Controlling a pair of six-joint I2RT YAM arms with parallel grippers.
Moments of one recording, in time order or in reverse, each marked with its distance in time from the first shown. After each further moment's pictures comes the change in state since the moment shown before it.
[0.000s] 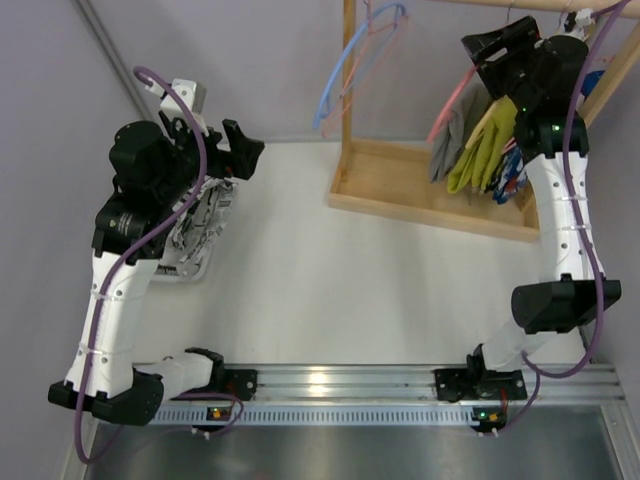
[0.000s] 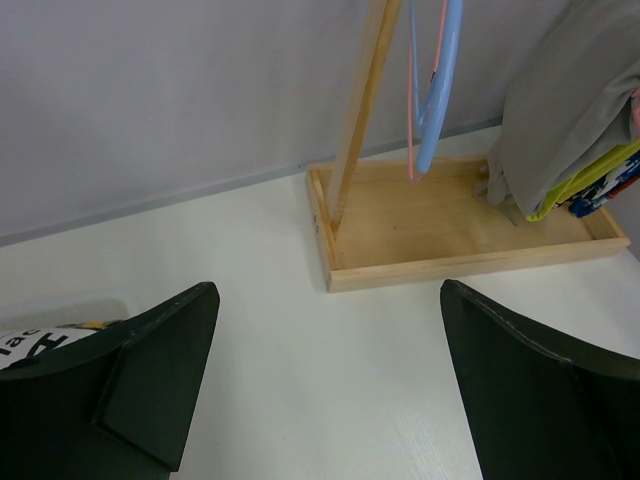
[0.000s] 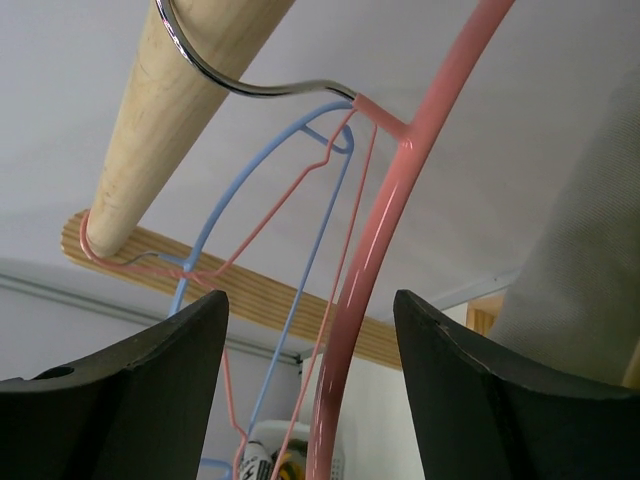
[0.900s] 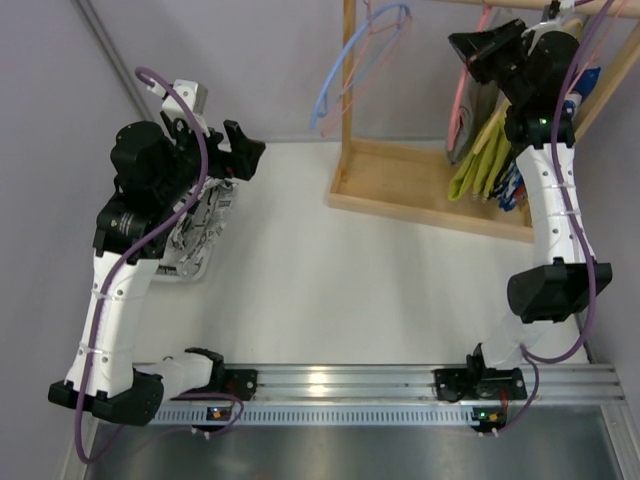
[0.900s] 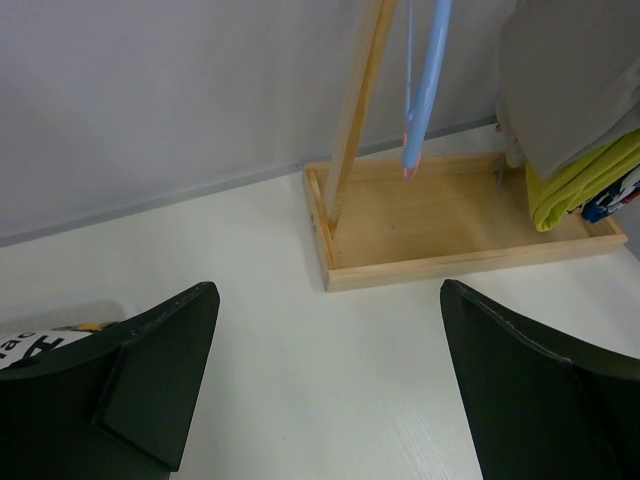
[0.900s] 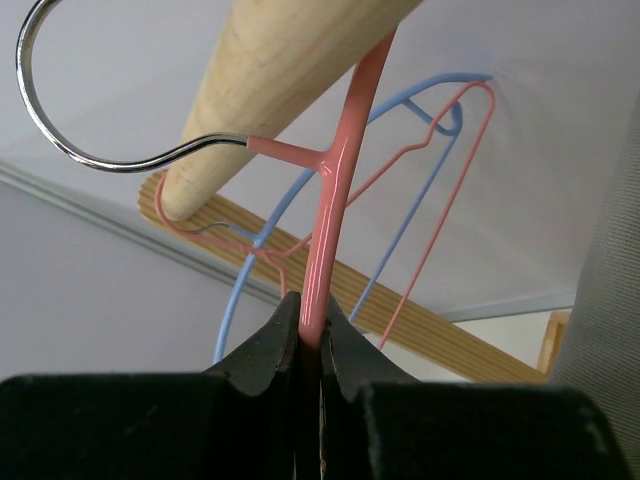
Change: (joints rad) left arm 0.000 -0.001 -0.012 0.010 0.010 0.003; right arm 0.009 0.080 0.018 0.190 -0.180 0.047
